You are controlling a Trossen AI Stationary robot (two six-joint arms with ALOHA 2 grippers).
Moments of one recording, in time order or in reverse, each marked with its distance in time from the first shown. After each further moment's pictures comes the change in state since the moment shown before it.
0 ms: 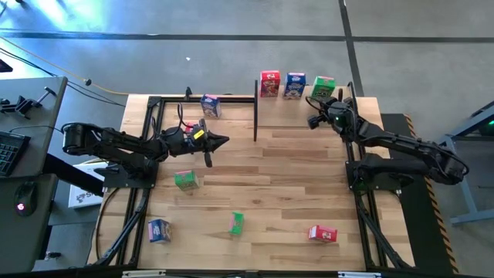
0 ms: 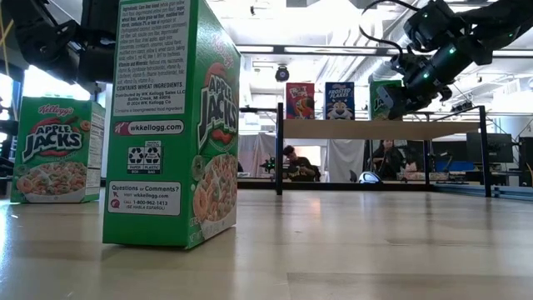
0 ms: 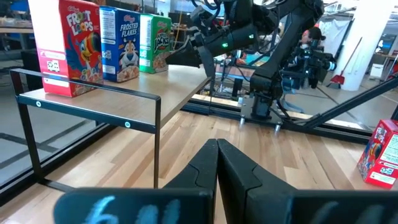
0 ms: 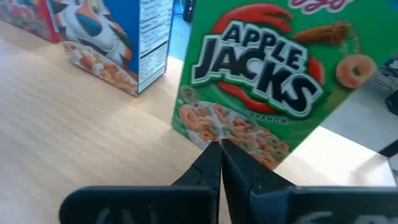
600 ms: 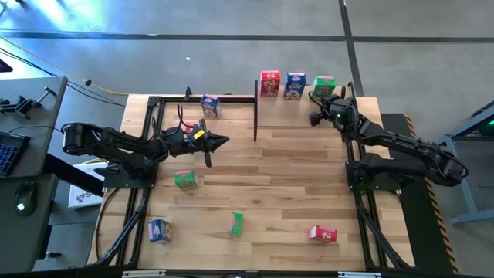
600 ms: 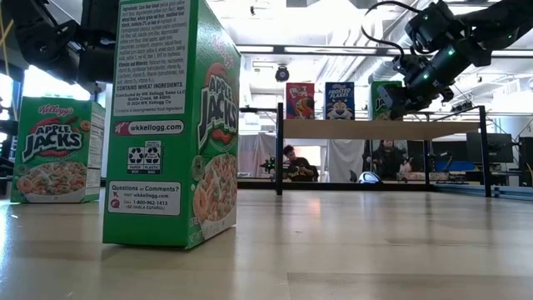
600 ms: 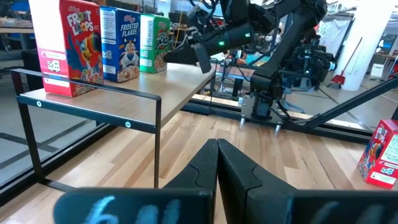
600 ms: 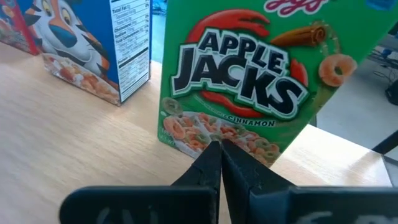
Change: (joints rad) left arm 0.000 0.000 0.000 0.000 0.000 0.001; right arm -0.052 0.001 0.000 0.021 -0.037 0.018
